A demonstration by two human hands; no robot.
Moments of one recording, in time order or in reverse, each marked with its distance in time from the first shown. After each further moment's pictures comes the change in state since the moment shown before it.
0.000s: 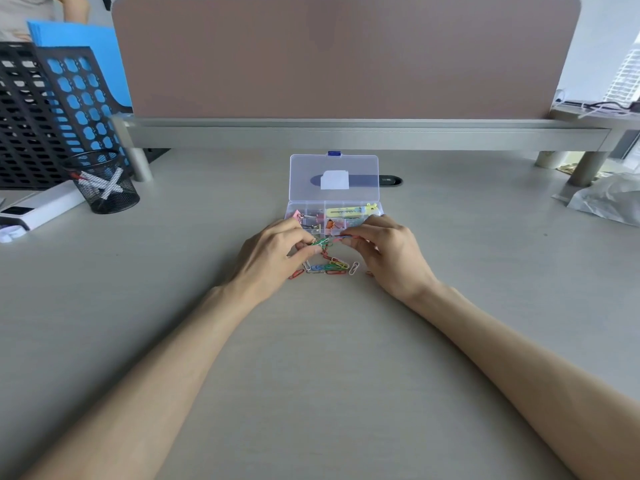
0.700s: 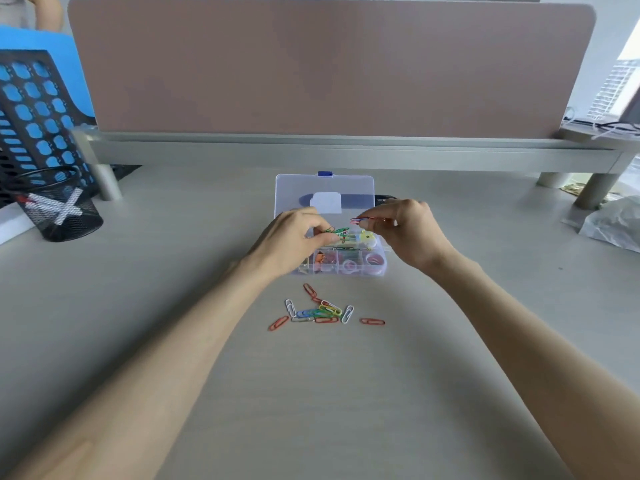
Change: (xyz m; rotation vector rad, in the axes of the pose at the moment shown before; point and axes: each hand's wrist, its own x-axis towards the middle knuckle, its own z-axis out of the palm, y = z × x) left_hand 0.099 -0.018 0.039 -0.214 -0.133 -0.057; right_hand 0.075 0.061 -0.024 0.017 -0.081 0.175
